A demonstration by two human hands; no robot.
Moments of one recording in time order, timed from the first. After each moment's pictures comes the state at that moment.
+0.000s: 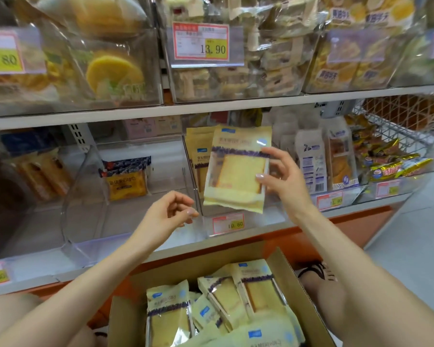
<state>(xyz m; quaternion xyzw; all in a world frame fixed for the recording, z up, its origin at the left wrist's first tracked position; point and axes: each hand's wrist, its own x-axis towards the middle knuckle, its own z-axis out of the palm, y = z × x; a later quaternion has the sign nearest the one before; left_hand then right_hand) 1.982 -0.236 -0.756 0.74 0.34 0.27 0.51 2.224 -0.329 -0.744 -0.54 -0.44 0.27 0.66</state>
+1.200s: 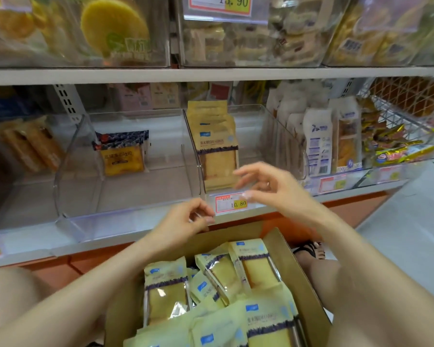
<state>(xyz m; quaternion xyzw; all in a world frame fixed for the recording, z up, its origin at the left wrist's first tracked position) 1.991 -0.248 -0.797 0.81 0.30 0.16 0.48 2.186 -0.354 -0.739 -0.62 -0.60 0.30 0.40</state>
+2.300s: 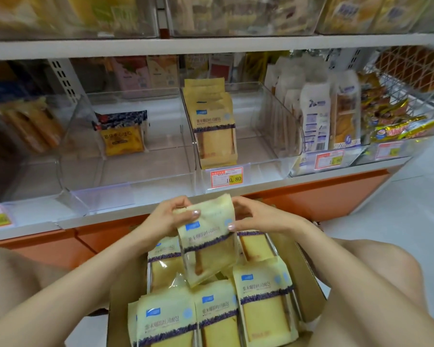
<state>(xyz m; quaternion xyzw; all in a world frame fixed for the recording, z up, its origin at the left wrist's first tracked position) 1.962 -0.265 -0.829 0.69 0.33 0.14 0.64 2.176 -0.372 -0.822 -0.65 -0.55 0.48 0.23</state>
